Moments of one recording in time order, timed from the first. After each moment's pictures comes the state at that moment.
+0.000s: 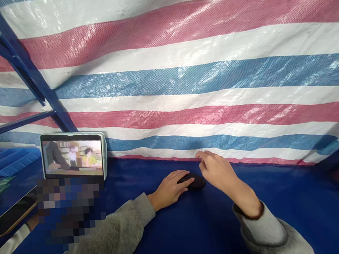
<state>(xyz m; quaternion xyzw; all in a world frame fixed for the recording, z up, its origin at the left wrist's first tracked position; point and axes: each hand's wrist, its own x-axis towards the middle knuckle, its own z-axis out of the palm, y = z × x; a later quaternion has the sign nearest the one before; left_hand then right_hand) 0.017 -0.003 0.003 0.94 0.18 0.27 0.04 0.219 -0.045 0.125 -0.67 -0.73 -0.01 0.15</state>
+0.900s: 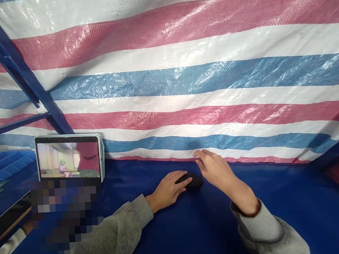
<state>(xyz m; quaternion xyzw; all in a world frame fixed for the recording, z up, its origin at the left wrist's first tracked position) 0.017 -0.003 0.004 0.94 0.19 0.27 0.06 0.225 -0.043 0.122 -0.64 -0.75 -0.04 0.18</state>
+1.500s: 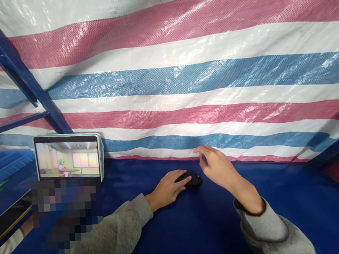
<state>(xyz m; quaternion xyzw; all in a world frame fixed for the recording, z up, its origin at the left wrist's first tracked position) 0.017 -0.002 0.001 0.94 0.19 0.27 0.07 0.233 -0.045 0.128 -0.60 -0.76 0.00 0.25</state>
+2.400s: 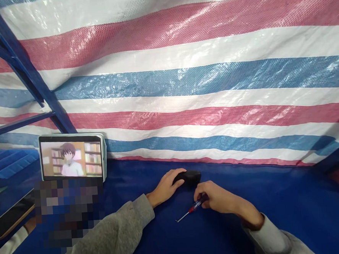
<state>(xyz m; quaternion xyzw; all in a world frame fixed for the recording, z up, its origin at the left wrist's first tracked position) 0.015 0.007 0.007 0.86 0.29 0.31 0.28 0.229 -0.070 0.069 -0.50 -0.79 0.33 0.11</state>
